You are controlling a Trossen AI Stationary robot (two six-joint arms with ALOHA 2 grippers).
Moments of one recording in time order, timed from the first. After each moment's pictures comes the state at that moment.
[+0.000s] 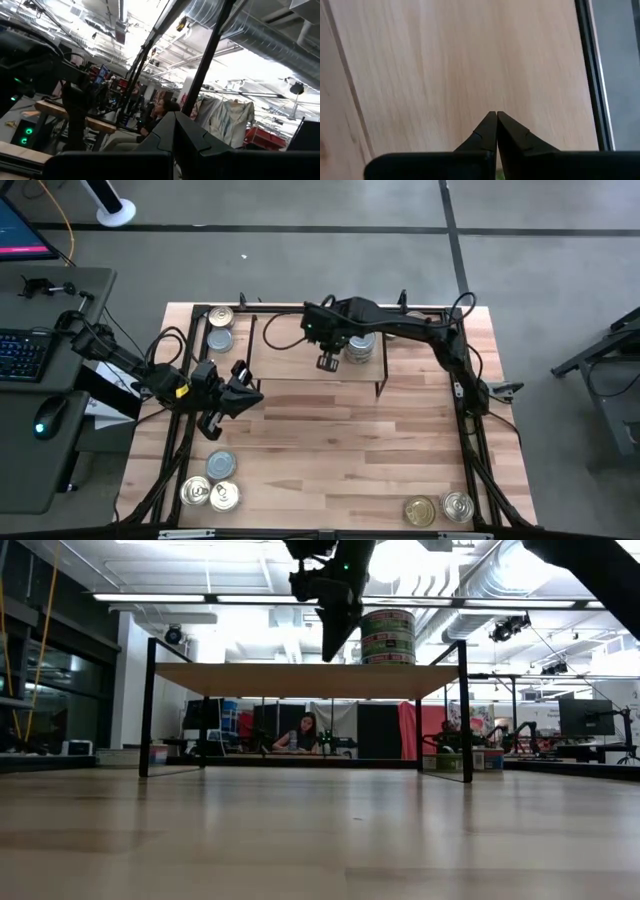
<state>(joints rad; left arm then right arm) -0.49 0.95 0.67 0.72 -0.39 -0.25 -0.21 2.15 2.23 -1.32 0.15 -0.05</state>
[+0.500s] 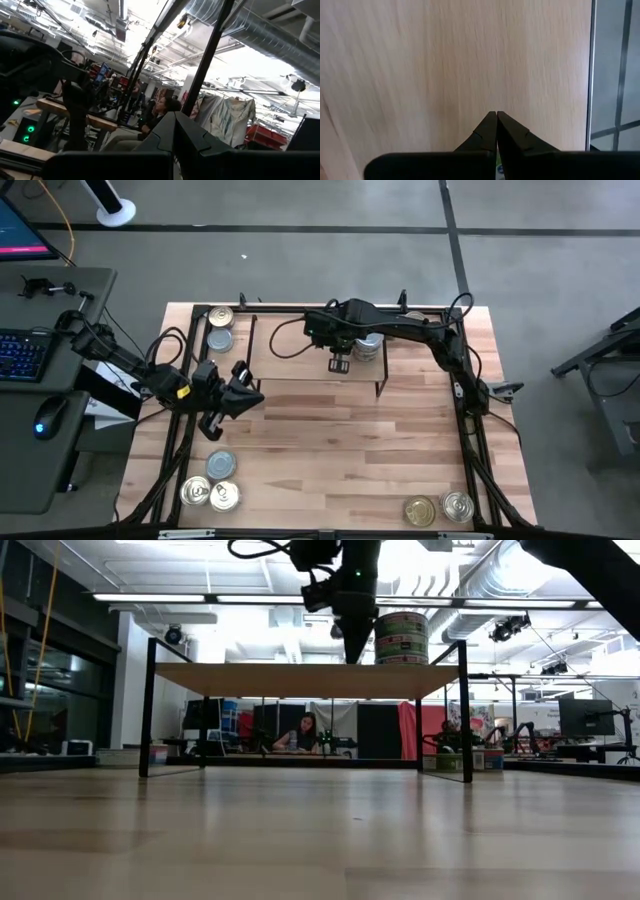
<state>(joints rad) -0.49 0.95 0.67 0.71 -0.39 -0.25 -0.21 2.16 2.23 -1.47 0.23 -0.11</state>
